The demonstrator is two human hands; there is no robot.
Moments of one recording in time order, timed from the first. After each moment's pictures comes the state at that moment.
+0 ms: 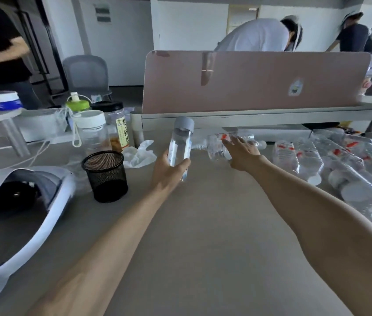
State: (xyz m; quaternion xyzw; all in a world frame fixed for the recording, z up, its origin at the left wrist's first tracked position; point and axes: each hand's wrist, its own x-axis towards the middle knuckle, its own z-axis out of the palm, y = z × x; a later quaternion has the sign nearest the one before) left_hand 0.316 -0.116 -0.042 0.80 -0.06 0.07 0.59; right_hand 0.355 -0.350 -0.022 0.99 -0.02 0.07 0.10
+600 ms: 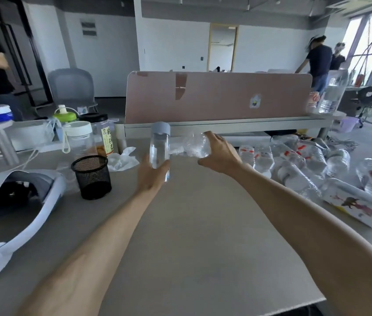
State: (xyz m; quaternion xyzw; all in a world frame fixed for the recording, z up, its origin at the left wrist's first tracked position) left_hand 0.258 -0.131 -0.022 0.77 -0.04 0.11 0.62; right_hand 0.239 -0.336 0.030 0.95 0.04 0.24 -0.17
